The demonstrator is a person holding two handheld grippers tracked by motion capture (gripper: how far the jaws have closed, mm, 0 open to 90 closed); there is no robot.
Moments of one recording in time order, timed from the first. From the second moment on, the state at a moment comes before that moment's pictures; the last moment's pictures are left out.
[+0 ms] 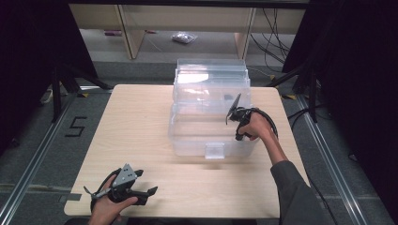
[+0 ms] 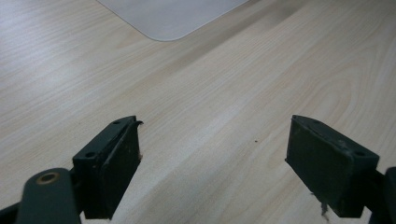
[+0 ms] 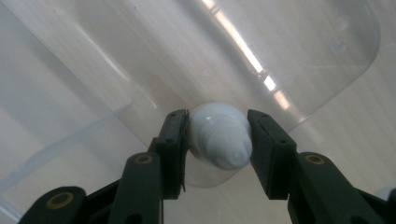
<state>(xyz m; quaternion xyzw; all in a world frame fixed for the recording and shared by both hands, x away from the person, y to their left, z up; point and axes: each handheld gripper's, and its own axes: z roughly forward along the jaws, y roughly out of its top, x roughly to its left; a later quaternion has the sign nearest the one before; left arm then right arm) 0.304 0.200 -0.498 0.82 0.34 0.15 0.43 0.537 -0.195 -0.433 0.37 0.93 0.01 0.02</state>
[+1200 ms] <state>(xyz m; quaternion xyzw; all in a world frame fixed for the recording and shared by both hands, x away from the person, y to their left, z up) 0.304 0.199 -0.499 0.82 0.34 0.15 0.43 0.496 -0.206 -0.374 0.35 0.93 0.13 0.09</state>
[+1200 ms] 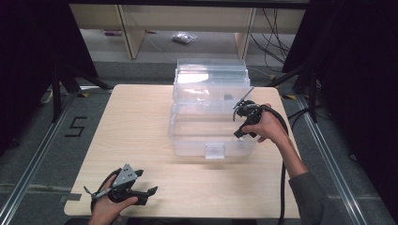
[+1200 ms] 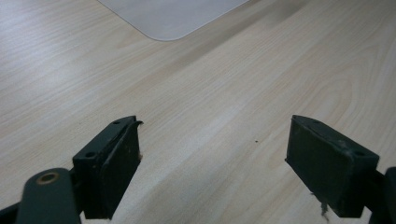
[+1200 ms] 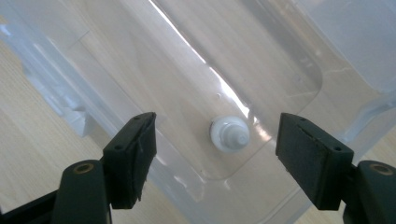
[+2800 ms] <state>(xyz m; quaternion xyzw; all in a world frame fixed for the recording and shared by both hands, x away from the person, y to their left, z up) 0.304 0.199 -0.499 0.82 0.34 0.16 0.43 0.429 -0.218 -0.374 0.34 0.90 0.27 0.09</state>
